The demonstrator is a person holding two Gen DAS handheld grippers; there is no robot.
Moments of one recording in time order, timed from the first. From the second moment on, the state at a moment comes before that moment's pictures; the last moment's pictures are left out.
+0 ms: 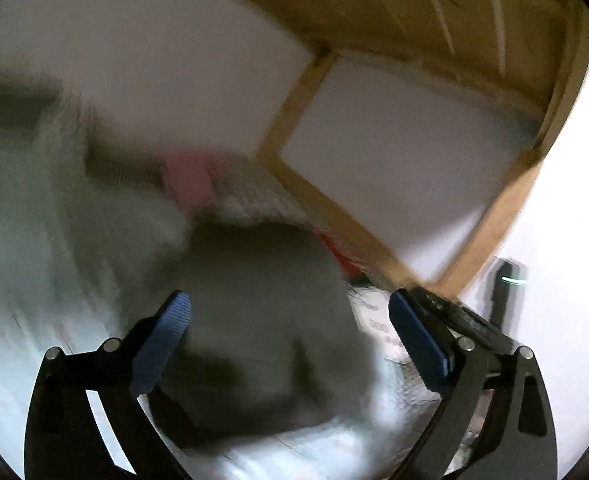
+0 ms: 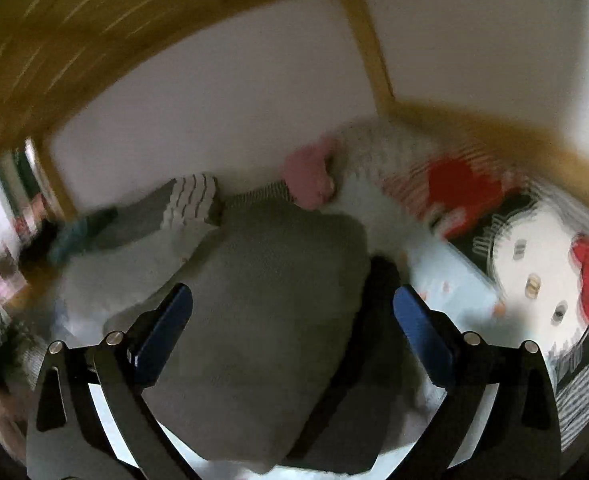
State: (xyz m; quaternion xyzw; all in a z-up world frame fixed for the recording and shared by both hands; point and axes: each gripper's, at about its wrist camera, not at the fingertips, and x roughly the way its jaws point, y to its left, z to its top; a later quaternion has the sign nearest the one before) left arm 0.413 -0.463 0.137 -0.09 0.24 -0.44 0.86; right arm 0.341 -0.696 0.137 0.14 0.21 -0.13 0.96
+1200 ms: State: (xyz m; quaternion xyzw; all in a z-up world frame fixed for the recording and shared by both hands) left arm 0.438 -0.366 0.110 0.06 0.34 -0.27 0.90; right arm 0.306 -0.510 0.124 0.10 0.30 -0.24 0.92
